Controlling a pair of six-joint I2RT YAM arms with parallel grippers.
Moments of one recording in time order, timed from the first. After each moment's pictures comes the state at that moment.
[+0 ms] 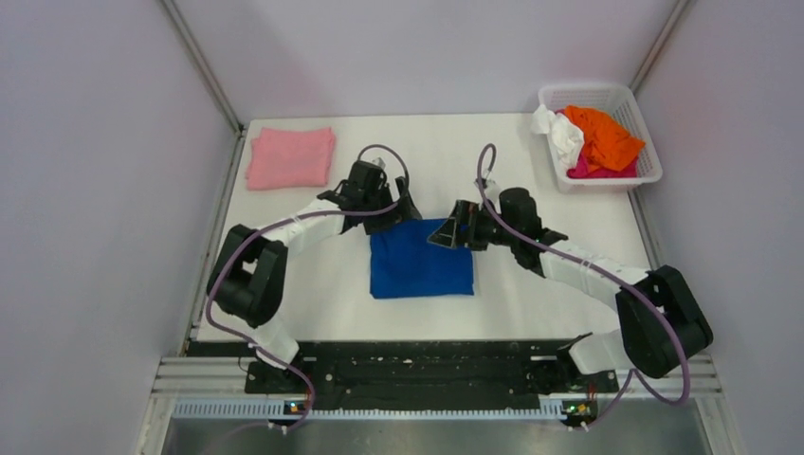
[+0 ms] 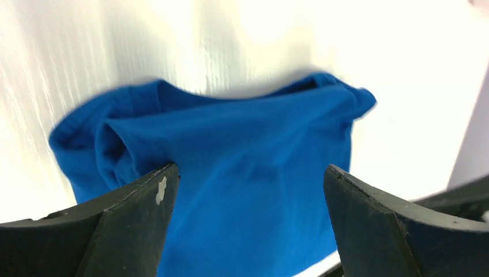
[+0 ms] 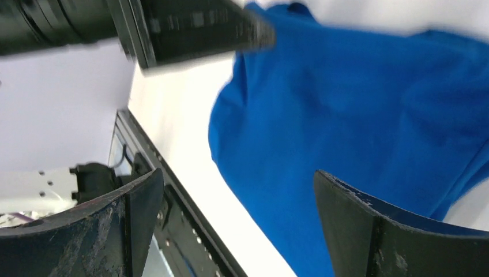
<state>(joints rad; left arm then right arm) -0.48 1.68 1.10 -0.23 0.20 -0.72 0.49 1.36 0.72 0.19 -0.50 0.66</state>
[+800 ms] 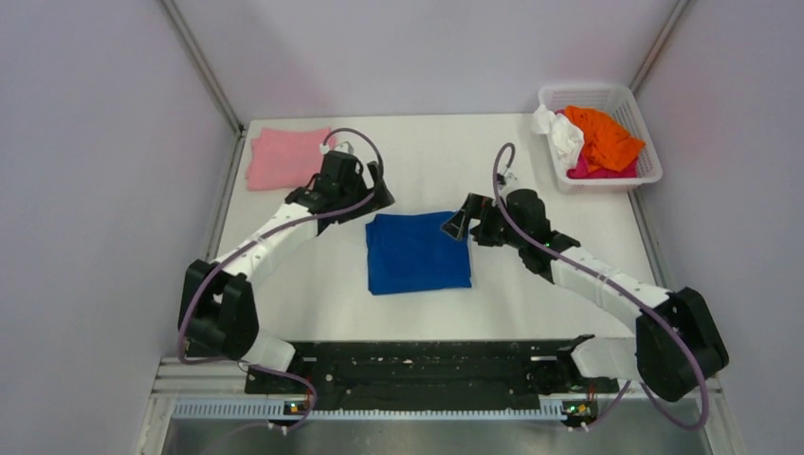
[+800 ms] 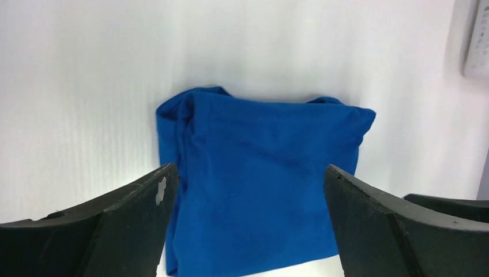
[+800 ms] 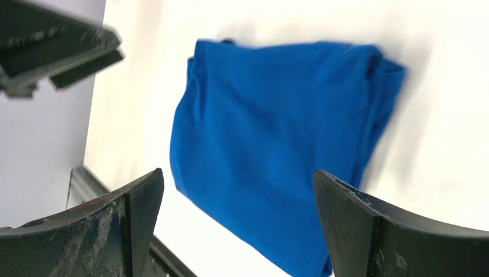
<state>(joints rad) -0.42 1.55 1.16 -0.37 0.02 -0.68 0.51 1.30 0.70 0.10 -0.27 0.66</state>
